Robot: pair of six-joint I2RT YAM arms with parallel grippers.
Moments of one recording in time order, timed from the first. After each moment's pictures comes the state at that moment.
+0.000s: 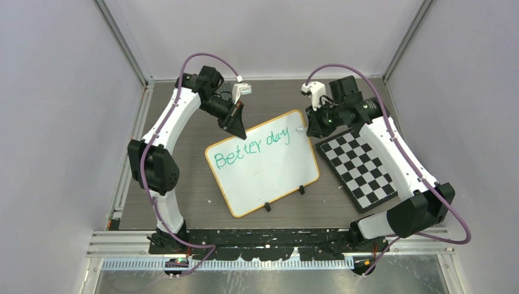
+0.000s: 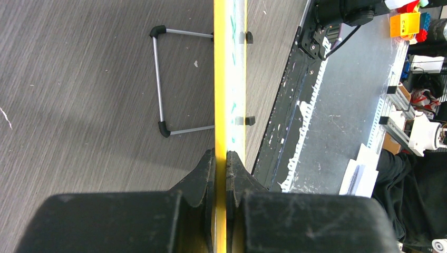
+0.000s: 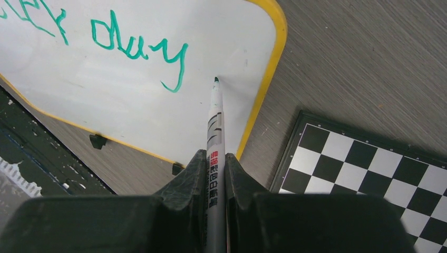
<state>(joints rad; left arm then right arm) -0.33 1.87 1.88 -1.33 0.91 0.49 0.35 1.41 1.48 -0.96 -0.33 -0.25</state>
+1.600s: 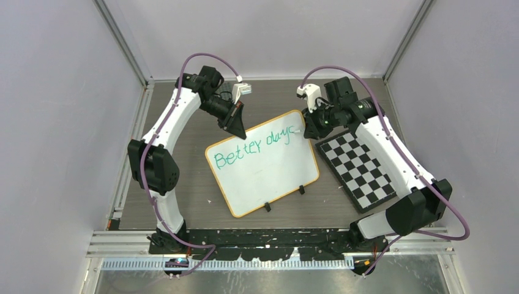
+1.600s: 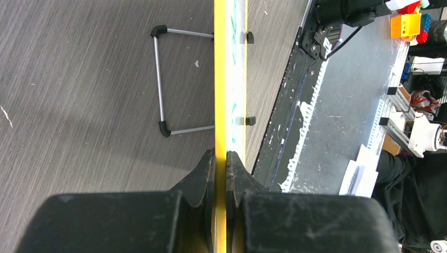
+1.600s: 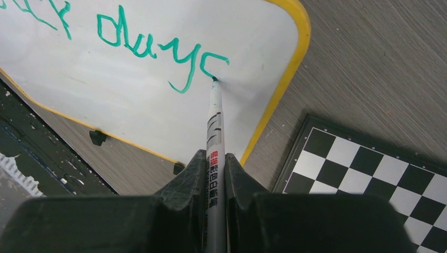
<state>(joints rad) -0.33 1.87 1.88 -1.32 0.90 0.48 0.38 1.43 1.48 -0.95 -0.33 -0.26</state>
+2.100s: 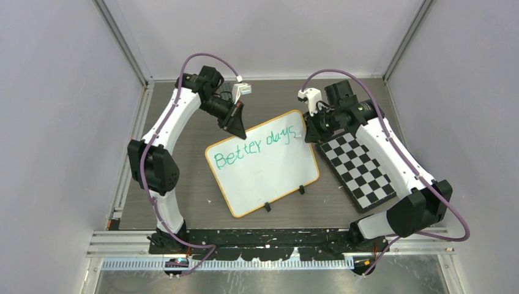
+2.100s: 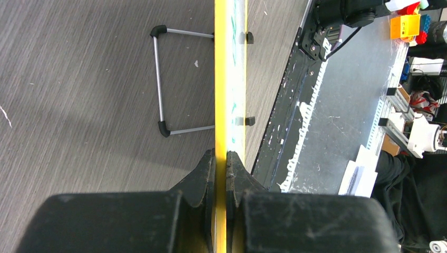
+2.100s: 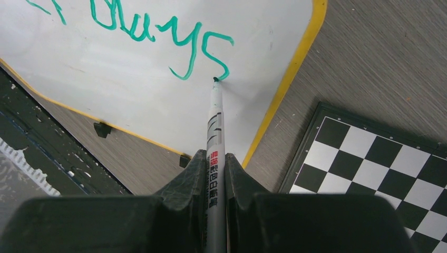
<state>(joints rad) -0.33 1.87 1.88 -1.32 0.90 0.48 0.37 1.42 1.44 -0.97 -0.35 -0.25</state>
